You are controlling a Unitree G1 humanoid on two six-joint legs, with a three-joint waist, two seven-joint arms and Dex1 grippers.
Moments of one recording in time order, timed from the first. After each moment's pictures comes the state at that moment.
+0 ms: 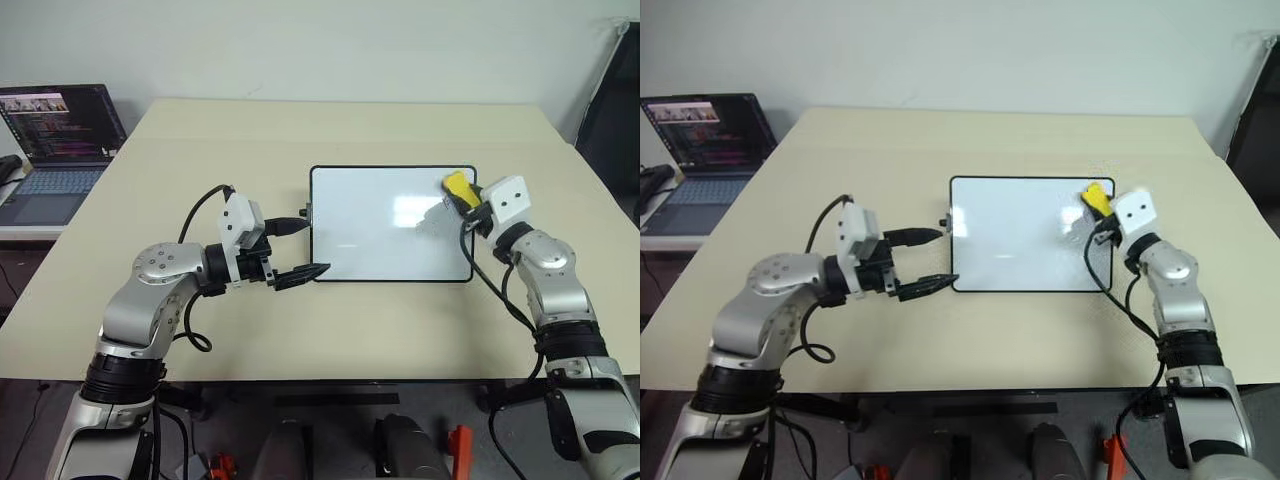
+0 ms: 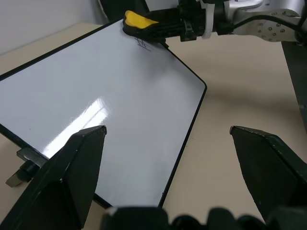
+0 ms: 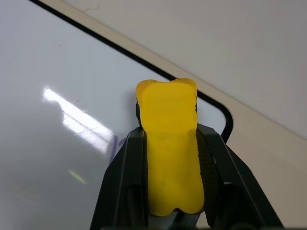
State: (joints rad) left arm -0.44 0.63 -0.01 -0.15 -0.46 0.40 -1.01; right arm -0.57 -0.49 -0.02 0.38 0.03 -0.06 0.52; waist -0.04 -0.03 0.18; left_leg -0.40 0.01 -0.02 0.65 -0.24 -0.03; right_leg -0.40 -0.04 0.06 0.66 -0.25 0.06
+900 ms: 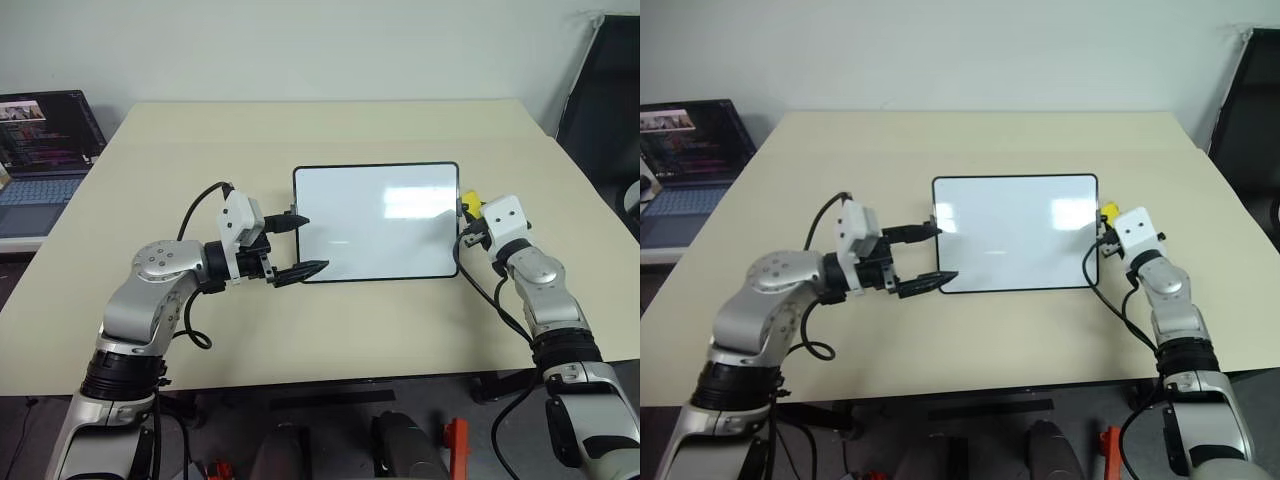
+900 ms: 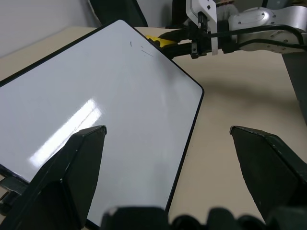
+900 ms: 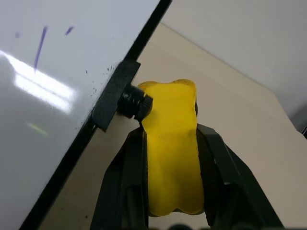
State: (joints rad) left arm -0.46 0.63 -0.01 -0.13 -0.44 0.39 -1.01; right arm -0.58 -0.48 -0.04 0.51 -0.08 -0.08 0.28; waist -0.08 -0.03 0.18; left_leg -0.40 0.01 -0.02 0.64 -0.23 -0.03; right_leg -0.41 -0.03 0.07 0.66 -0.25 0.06
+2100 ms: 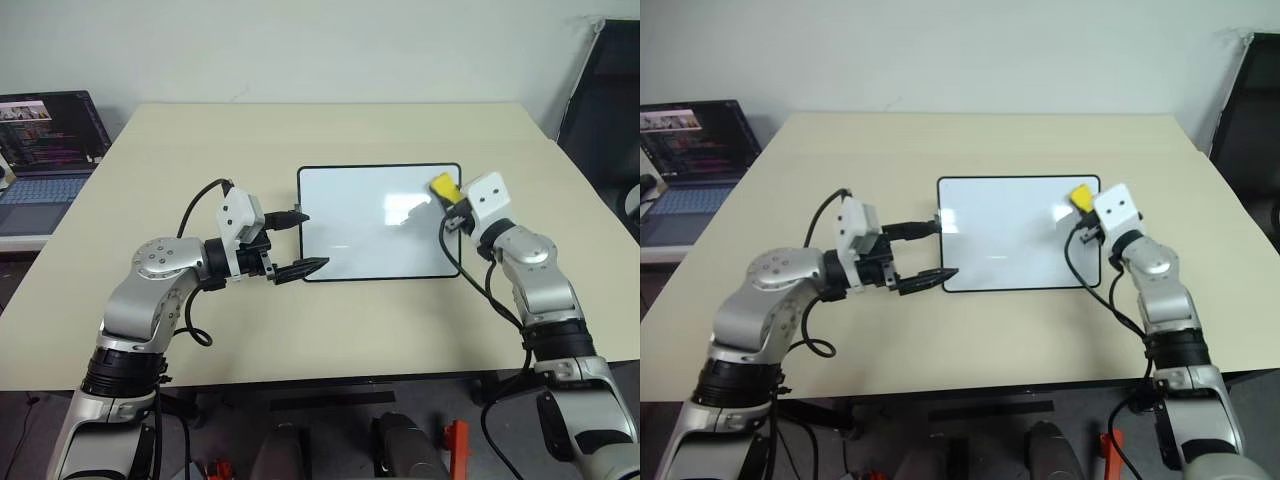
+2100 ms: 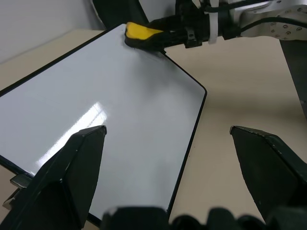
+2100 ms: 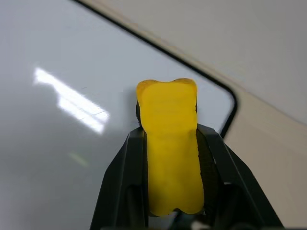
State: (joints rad) left arm -0.47 0.63 -0.01 -0.12 -0.44 0.39 -1.01; right arm -0.57 -0.46 0.03 0.24 -0.01 0.17 0.49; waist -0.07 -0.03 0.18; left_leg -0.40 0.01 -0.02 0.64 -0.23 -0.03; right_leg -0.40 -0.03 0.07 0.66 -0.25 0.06
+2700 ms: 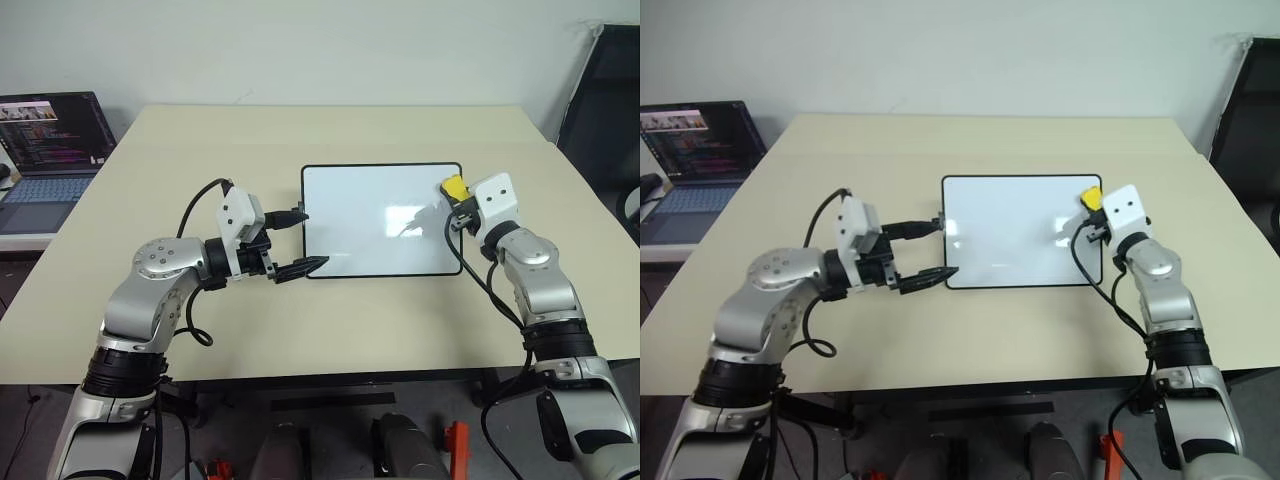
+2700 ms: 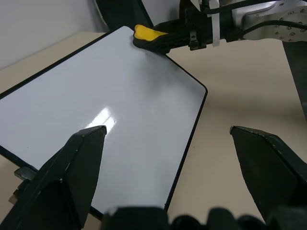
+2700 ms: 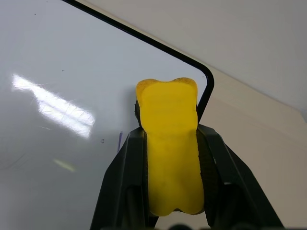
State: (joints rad) left arm -0.47 0.63 -0.01 -0.12 -0.44 0.38 -1.00; right arm -0.60 -0.45 -0.02 0.30 -0.02 0.18 0.35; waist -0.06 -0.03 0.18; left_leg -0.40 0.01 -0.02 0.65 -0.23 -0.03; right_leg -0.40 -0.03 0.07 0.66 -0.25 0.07
